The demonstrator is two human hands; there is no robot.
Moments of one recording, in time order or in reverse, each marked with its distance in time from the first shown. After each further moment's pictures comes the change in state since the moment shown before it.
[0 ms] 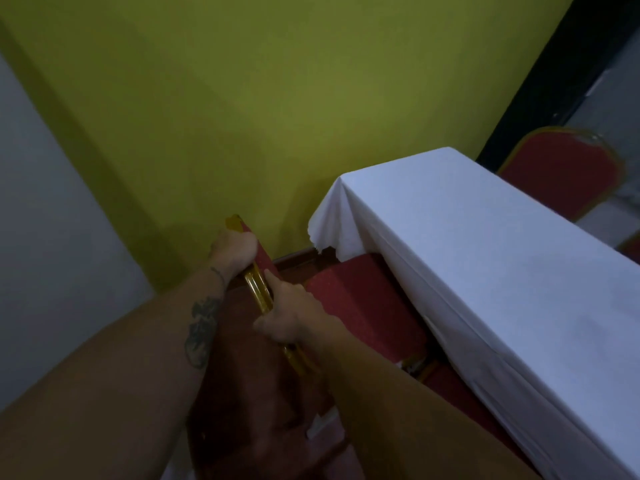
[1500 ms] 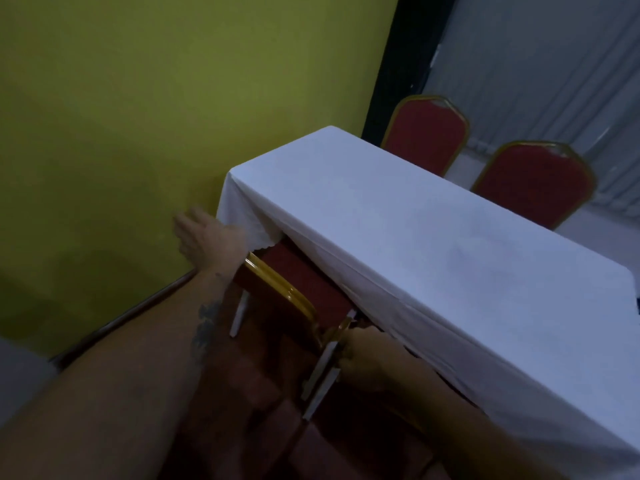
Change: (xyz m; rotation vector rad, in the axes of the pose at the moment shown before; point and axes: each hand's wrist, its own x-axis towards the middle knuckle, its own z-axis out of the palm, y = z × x) left_hand -0.063 0.065 0.141 0.222 0.193 0.444; right_hand -0.154 0.194 -0.031 -0.109 0.042 0.425
